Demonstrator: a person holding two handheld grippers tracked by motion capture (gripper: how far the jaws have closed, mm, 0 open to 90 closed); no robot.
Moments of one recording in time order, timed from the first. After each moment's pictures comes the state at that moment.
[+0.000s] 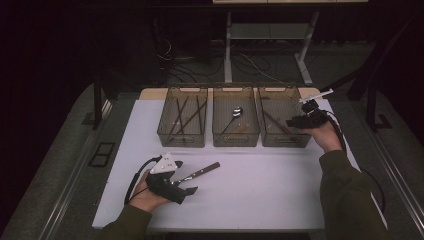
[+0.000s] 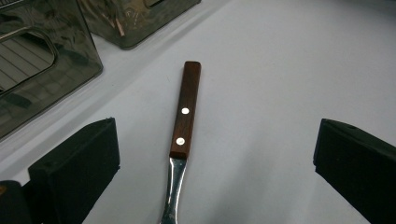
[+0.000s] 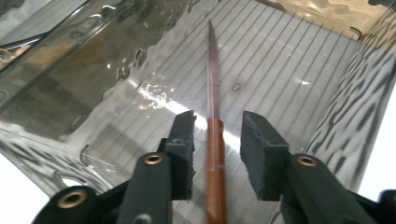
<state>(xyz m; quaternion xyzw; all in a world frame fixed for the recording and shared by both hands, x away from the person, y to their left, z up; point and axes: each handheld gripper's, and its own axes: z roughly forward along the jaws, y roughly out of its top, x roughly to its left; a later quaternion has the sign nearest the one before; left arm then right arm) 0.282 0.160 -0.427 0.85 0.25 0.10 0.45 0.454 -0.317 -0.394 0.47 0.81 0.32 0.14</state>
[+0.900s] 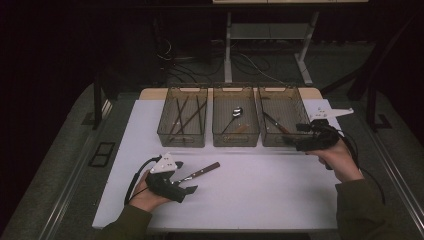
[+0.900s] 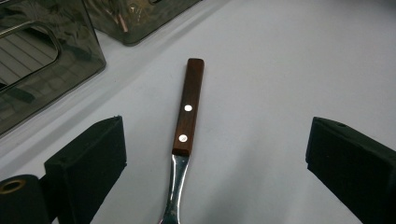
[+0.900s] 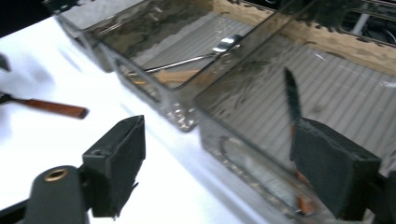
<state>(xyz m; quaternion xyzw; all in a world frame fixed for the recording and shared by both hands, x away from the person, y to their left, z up) 0.282 0.161 -0.427 0.85 0.26 0.10 0.44 0.358 -0.303 -0.365 0.40 0.80 0.44 0.13</state>
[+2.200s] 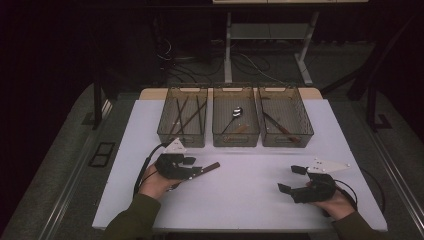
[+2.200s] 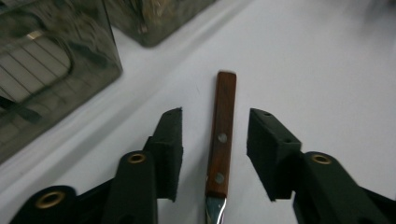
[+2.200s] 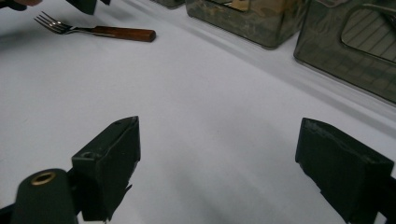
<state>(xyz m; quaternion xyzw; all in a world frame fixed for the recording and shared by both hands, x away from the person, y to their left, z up) 0.325 0.142 -0.426 0.87 0.28 0.07 0.39 0.260 -0.291 -0.436 0.36 0.80 0.46 0.11</state>
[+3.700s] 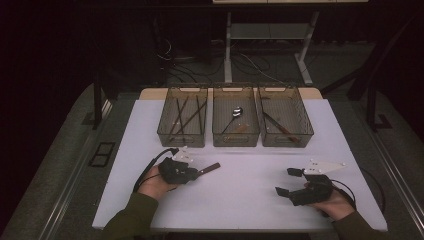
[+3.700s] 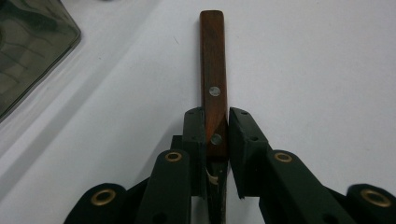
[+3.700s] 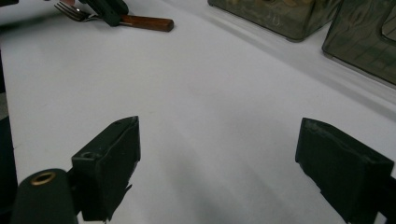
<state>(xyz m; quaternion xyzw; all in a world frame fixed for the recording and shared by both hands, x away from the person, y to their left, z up) 0.324 0.136 -0.439 0.92 0.22 0.06 0.33 0.262 -0.287 -0.441 0.34 0.82 0.46 0.09</state>
